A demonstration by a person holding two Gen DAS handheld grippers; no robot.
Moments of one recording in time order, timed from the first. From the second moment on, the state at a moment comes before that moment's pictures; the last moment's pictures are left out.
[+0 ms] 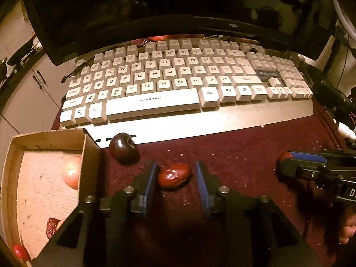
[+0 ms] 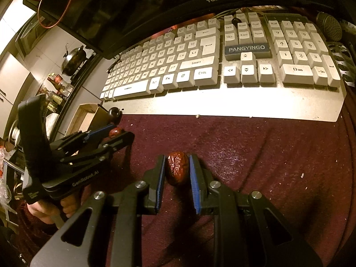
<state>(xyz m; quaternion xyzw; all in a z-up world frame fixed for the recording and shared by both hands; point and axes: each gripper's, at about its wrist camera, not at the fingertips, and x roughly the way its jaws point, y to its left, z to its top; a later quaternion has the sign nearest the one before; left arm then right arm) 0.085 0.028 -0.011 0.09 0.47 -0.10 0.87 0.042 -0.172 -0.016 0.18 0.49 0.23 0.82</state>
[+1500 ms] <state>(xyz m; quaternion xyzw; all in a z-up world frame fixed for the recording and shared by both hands) -0.049 0.097 0.104 -0.03 0.32 -0.05 0.95 0.025 -0.167 0.013 0.16 0.37 0.23 0.89</state>
